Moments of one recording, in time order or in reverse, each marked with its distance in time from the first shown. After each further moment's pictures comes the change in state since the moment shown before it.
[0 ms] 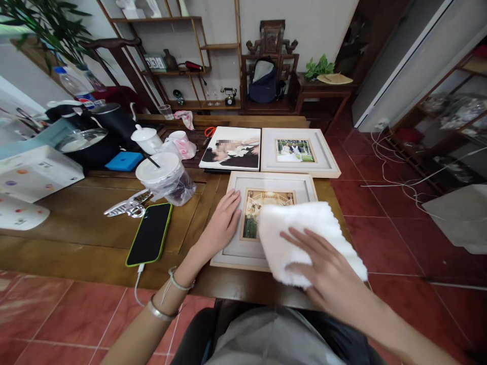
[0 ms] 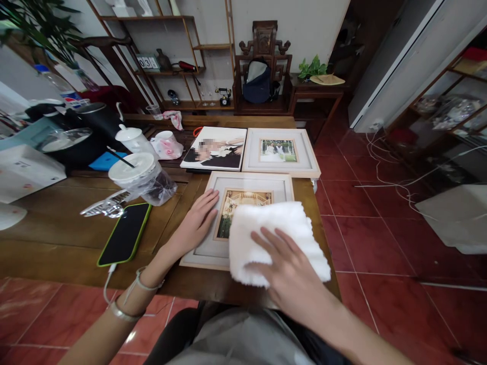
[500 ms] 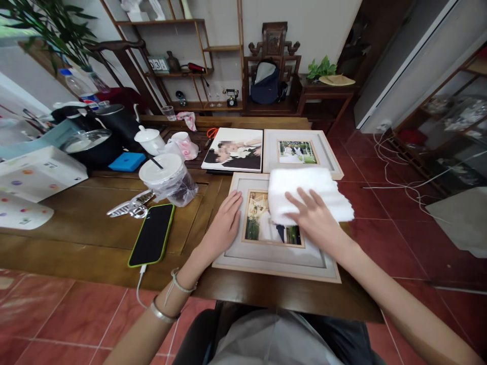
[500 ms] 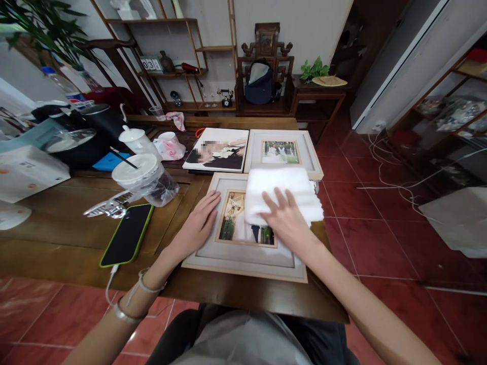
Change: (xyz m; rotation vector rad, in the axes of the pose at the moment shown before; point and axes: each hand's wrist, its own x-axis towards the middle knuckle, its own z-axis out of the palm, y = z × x) left_hand -0.001 -0.001 0.002 0.015 0.012 -0.007; right_hand 0.063 0.068 0.020 -0.406 -0.075 0.020
